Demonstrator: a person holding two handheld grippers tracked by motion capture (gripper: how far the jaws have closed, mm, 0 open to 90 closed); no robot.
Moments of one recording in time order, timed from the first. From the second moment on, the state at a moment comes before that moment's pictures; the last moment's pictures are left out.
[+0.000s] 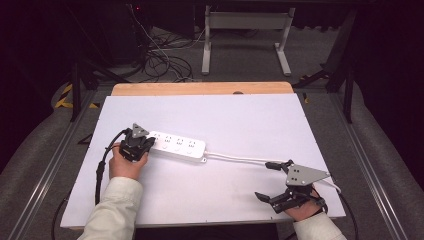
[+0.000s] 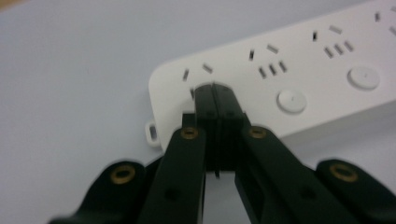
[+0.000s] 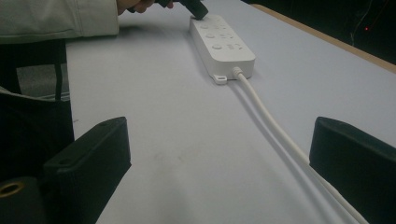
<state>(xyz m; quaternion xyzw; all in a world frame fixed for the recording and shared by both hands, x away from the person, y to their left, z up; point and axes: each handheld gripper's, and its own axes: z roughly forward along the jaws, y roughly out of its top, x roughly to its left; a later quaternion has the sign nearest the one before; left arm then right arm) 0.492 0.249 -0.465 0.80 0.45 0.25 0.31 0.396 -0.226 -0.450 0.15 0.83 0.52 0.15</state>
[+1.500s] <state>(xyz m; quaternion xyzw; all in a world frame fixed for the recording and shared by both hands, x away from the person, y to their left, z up) 0.352 0.276 -0.453 0.77 0.34 0.27 0.46 0.397 -0.231 -0.449 0.17 0.82 0.53 0.16</state>
